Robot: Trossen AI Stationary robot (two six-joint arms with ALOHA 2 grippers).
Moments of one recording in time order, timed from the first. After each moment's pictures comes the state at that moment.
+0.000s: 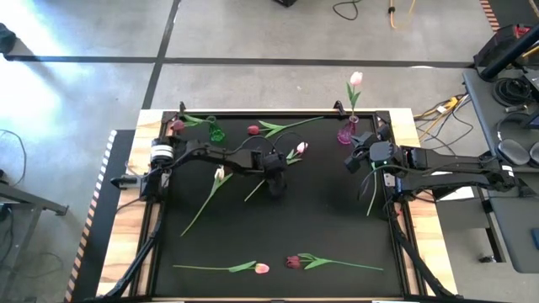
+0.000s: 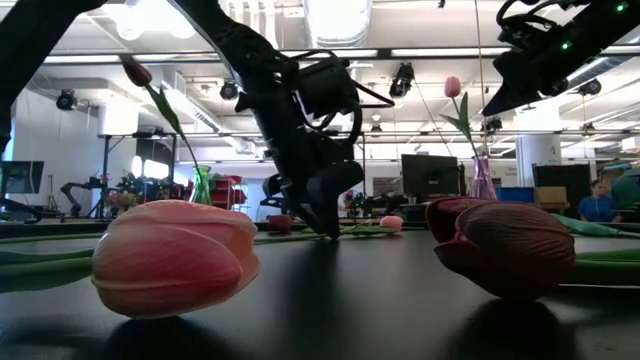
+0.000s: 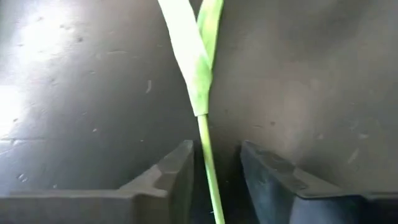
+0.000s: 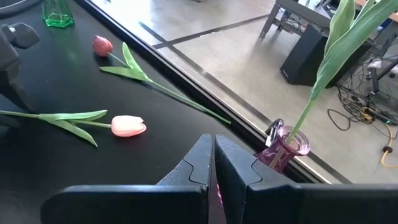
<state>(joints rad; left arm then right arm) 0.12 2.06 1.29 -0.33 -0.23 -0.34 -0.13 0.68 0.55 -0.49 0.70 0.16</state>
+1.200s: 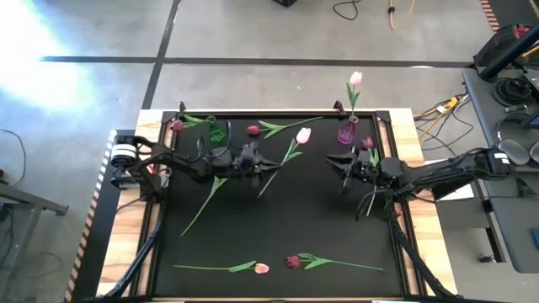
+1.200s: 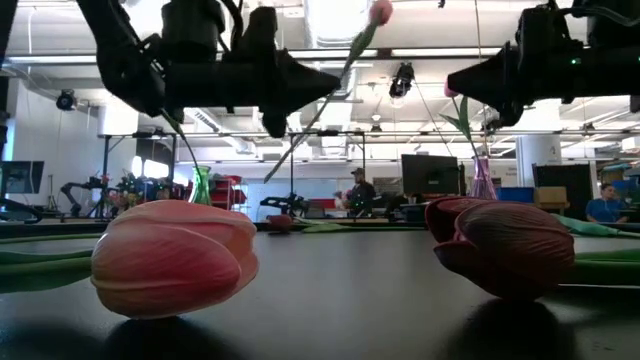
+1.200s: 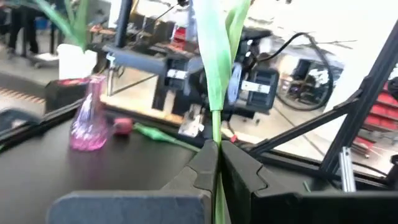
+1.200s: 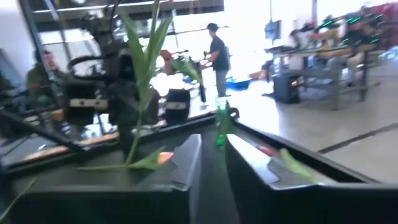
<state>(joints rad) 0.12 1.70 0.63 1.15 0.07 -0.27 -0.02 0.87 0.08 0.88 0.31 0.11</state>
